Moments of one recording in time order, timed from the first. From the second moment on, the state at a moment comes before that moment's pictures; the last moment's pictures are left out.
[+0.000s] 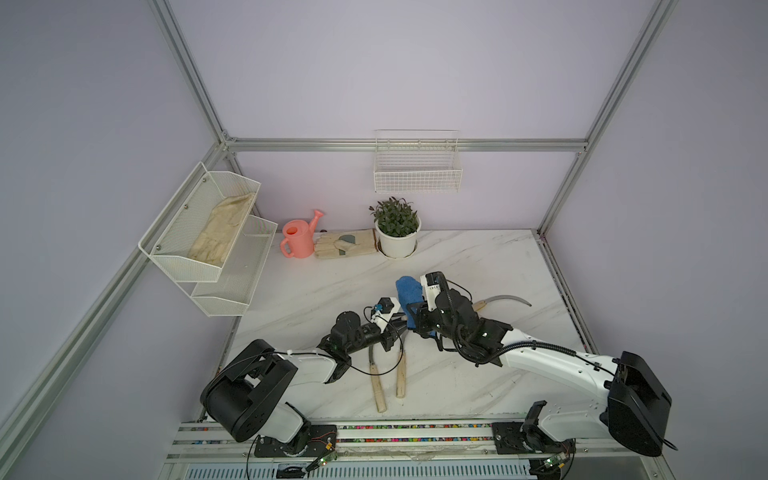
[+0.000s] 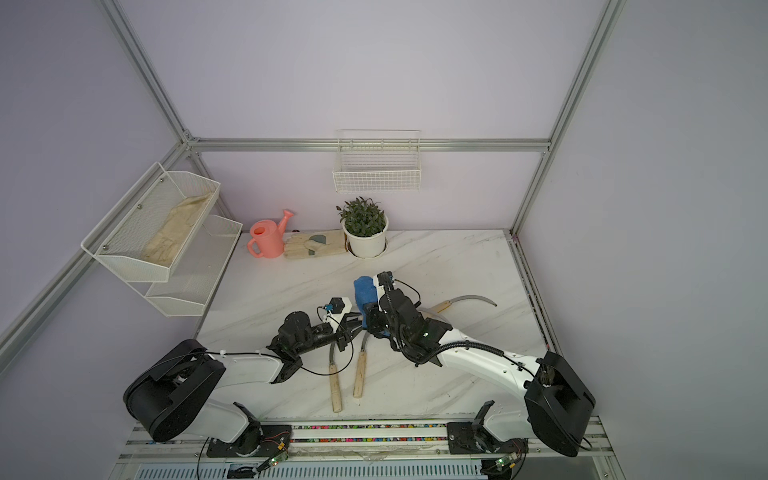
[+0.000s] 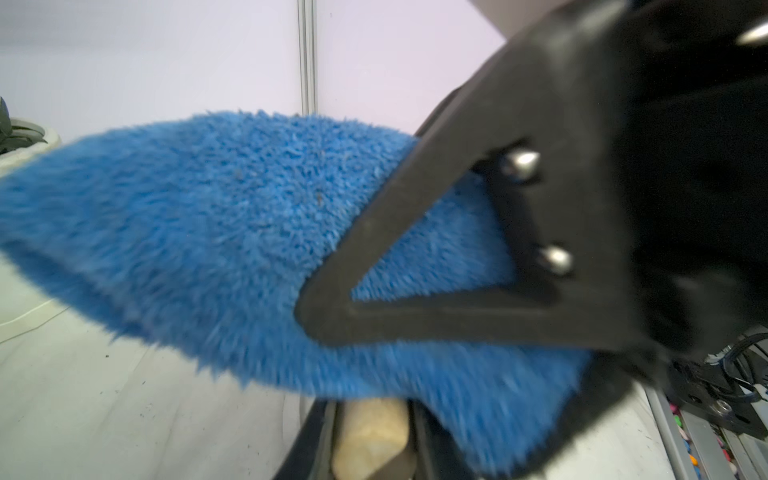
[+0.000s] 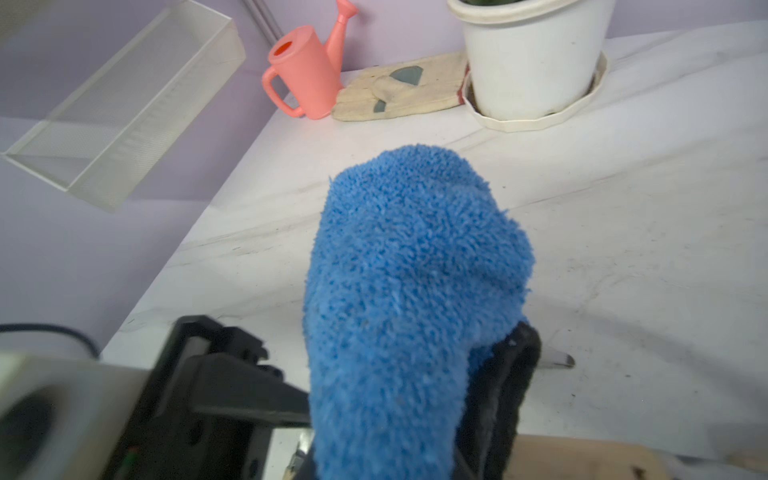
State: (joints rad) left arm -0.62 1.44 0.40 0.94 0.47 -0.05; right arm 0.80 1.34 0.84 0.01 0.16 0.51
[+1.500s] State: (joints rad) left arm -0.62 1.34 0.35 0.93 0.42 -0.01; right arm 0.70 1.44 0.79 0.07 0.15 0.55
